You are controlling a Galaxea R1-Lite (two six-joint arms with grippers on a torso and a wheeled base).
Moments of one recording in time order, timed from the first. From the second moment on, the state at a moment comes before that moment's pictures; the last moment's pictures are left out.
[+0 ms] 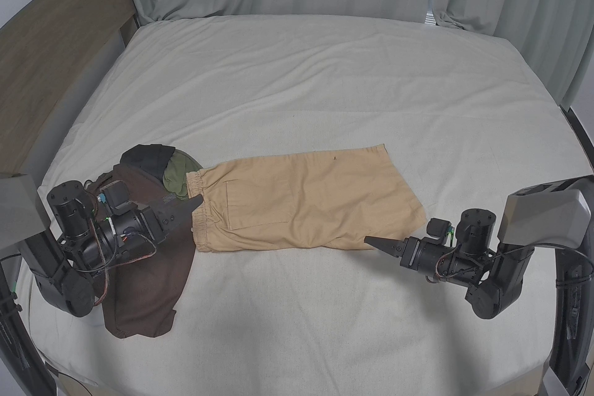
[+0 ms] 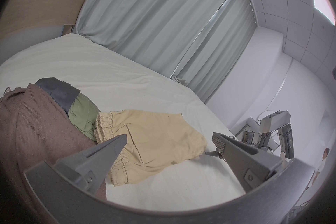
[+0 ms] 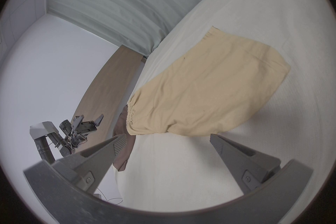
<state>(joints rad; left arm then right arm) -0.06 2.03 -0.43 -1.55 -0.62 -0.37 0.30 2.37 -0.59 -1.52 0.51 0.65</state>
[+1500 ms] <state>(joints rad) -0.06 2.04 -0.43 -1.55 -0.63 -0.38 0.37 2.64 -0.96 -1.54 0.29 0.87</state>
